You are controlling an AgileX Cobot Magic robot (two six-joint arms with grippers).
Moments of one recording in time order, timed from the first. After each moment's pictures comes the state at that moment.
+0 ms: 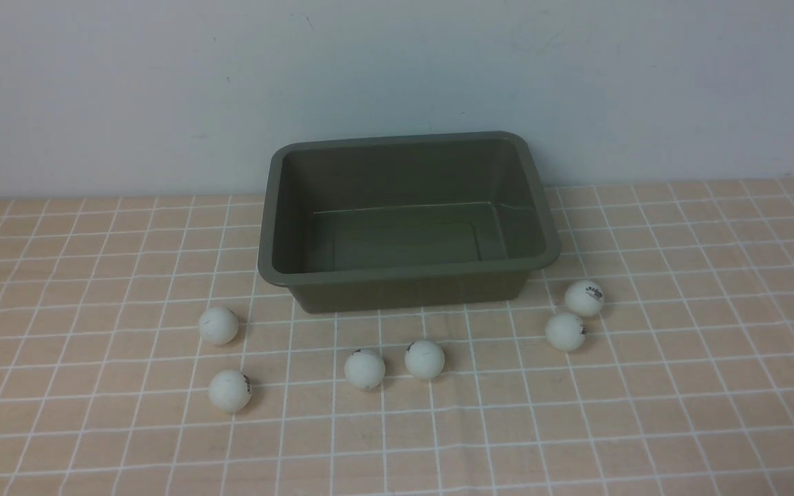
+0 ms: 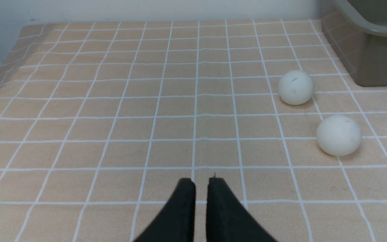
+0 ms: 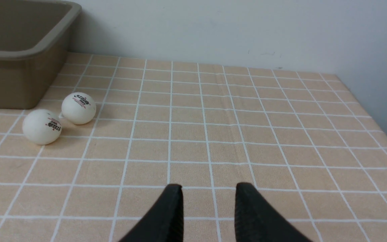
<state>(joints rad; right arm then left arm) -0.05 -0.02 0.01 -0.07 0.41 0.01 0.05 -0.01 0.03 0.05 0.39 -0.07</state>
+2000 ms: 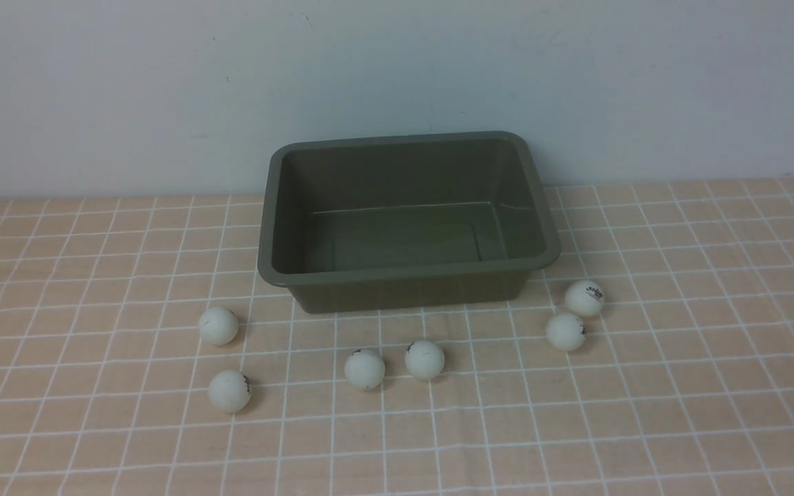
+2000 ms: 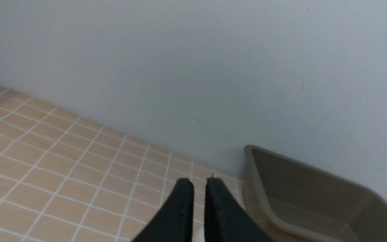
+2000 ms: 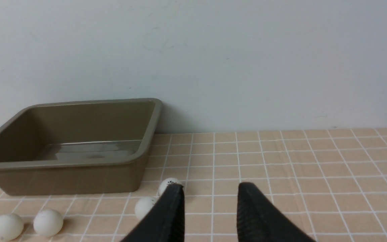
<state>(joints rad) -0.05 -0.02 -0.40 0.29 0.73 -0.16 0.05 0.03 -0.16 0.07 0.25 -0.48</state>
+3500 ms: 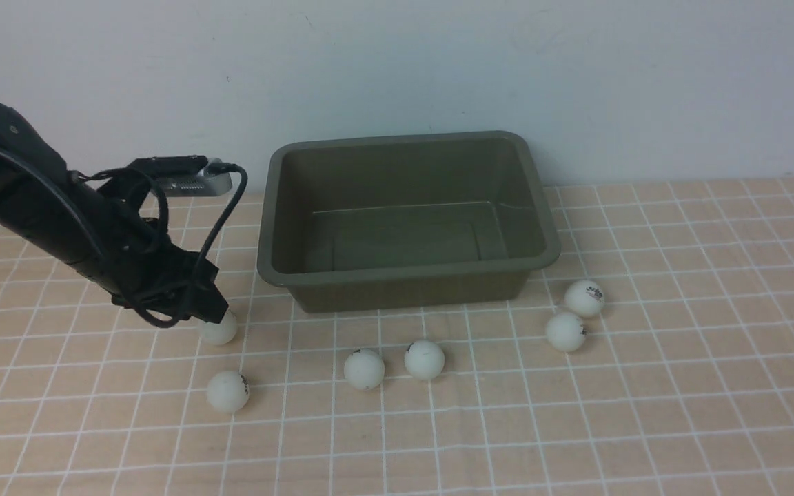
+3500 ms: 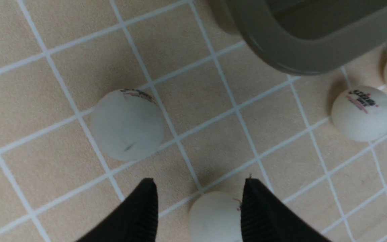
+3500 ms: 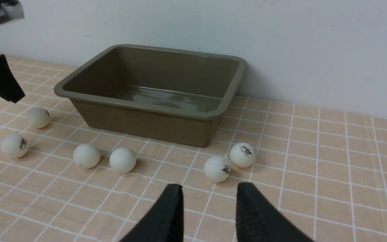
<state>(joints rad) -0.05 0.08 -0.40 0.61 0.84 -0.52 0.05 1.85 -1.26 -0.56 0.92 0.67</state>
